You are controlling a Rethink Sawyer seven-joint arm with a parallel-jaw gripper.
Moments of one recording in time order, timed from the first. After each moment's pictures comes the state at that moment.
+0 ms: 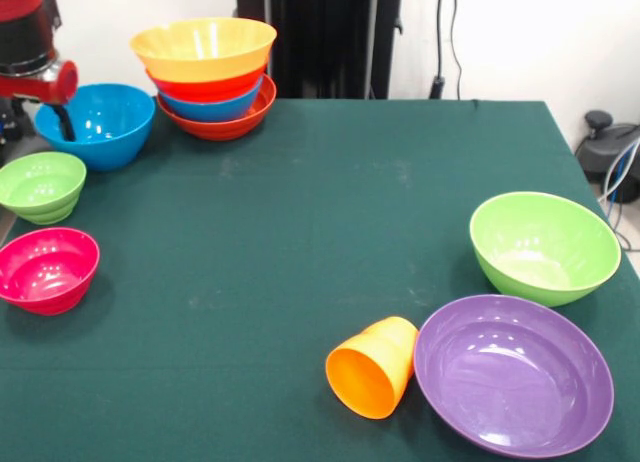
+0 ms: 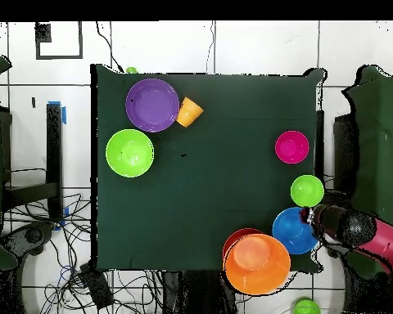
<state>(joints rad) -1.07 -0.52 0.25 1.62 -0.54 0.62 1.48</state>
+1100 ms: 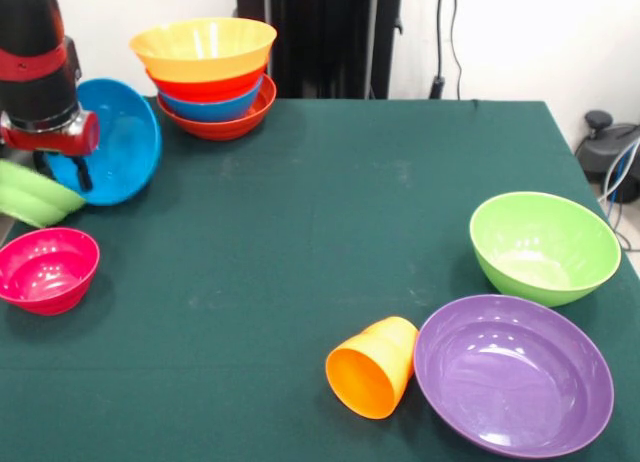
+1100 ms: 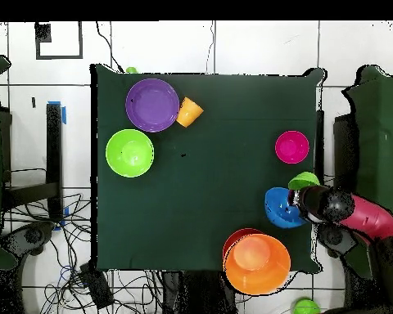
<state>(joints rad) -0.97 -0.40 0.25 1.49 -0.55 0.62 1.48</state>
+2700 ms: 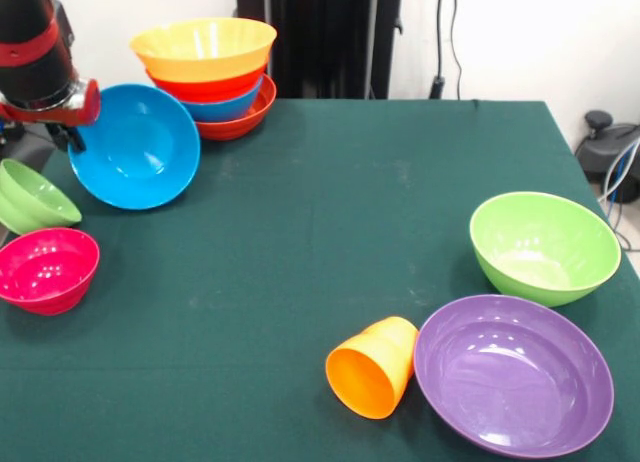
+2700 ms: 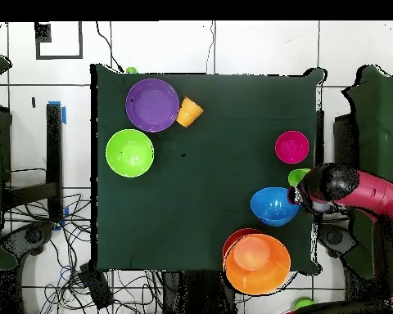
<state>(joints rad) -0.88 -0.46 0.25 1.39 -0.55 1.00 1.48</state>
